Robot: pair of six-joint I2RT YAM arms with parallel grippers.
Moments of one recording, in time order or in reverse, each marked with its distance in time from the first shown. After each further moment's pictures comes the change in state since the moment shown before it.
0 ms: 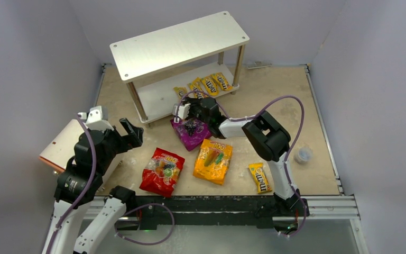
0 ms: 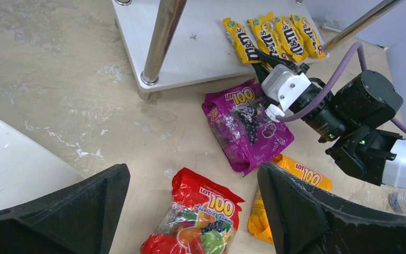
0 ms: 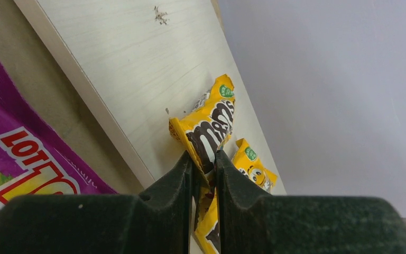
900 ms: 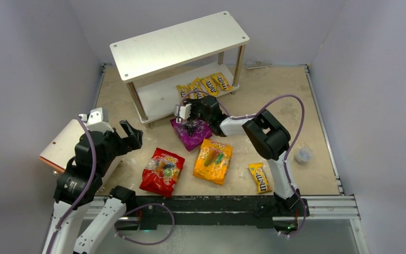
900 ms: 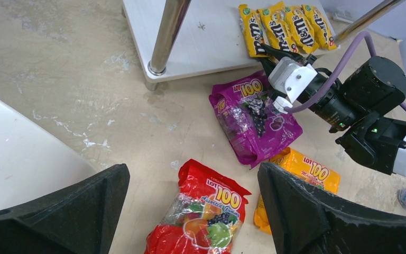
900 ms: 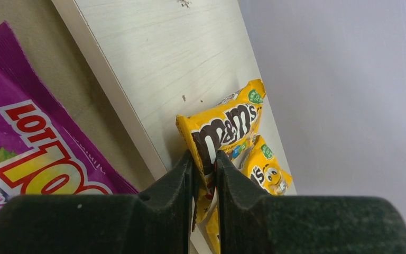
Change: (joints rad) left arm 0.000 -0.006 0.000 -0.044 -0.008 0.000; right arm -0.026 0.015 0.020 -0.079 -0.048 -0.033
